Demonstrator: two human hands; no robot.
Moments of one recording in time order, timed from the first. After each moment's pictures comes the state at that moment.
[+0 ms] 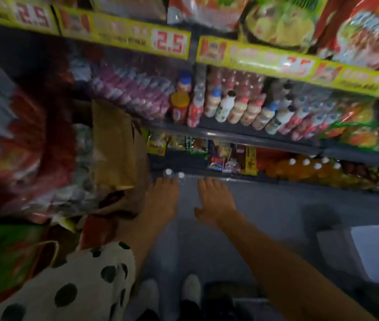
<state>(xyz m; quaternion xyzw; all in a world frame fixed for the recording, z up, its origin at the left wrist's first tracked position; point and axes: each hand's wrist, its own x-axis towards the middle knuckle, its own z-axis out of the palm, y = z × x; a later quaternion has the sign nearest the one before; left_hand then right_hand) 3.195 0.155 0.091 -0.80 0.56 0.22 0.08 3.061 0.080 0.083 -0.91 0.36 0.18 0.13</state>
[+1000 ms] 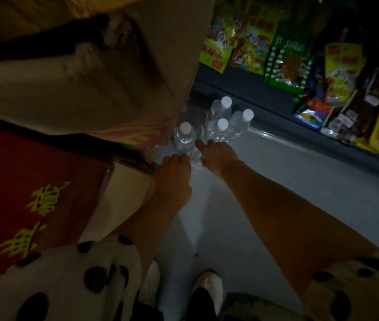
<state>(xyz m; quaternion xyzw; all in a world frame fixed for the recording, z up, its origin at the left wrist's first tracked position) 3.231 0.202 -0.316 -0.87 0.39 0.28 0.05 3.189 0.068 -0.370 -0.95 0.16 0.25 0.08</state>
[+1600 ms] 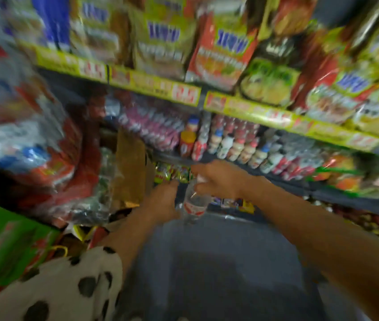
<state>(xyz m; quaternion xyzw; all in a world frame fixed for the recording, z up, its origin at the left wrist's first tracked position) 3.209 0.172 0.145 -0.77 0.50 0.36 -0.17 3.085 0.042 0.238 -0.97 0.14 0.13 0.14</state>
